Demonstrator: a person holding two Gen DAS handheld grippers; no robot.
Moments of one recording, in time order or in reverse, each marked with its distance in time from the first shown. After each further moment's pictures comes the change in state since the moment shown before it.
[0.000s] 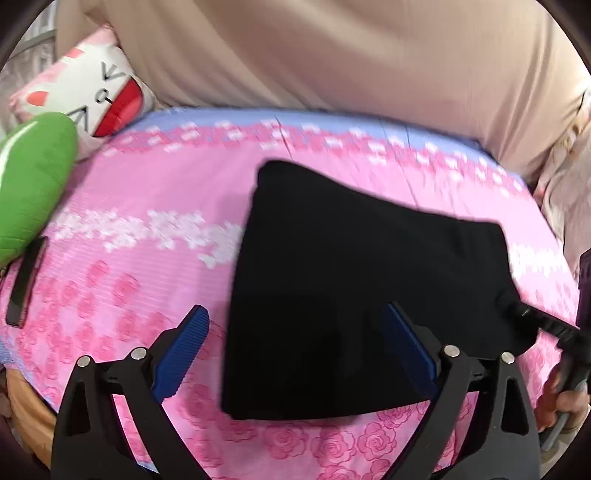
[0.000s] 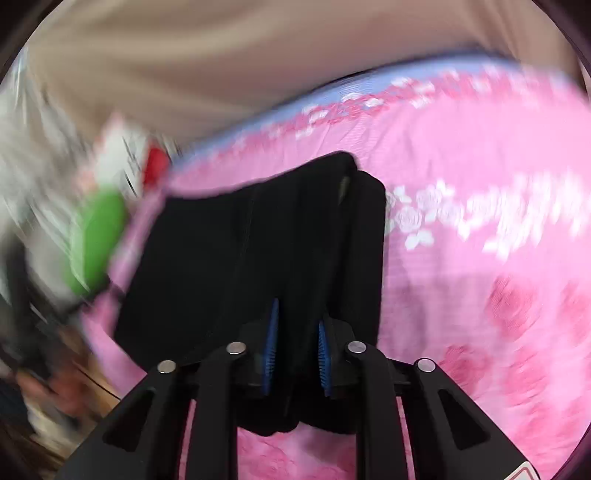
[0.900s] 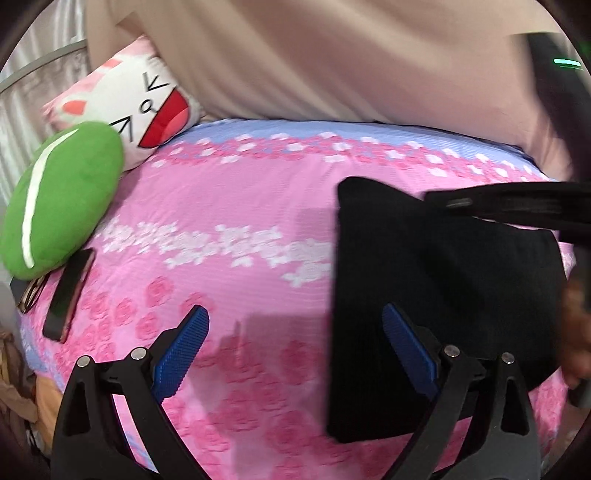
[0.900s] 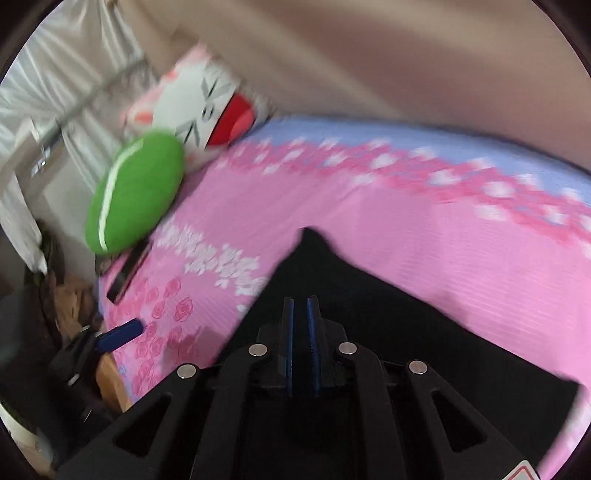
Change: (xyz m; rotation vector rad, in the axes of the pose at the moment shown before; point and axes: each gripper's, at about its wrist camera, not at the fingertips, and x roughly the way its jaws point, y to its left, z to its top) left arm 0.004 0.061 -0.004 -0.019 -0.077 0.181; right arm 0.144 0.219 0.074 -0.426 0.190 0.030
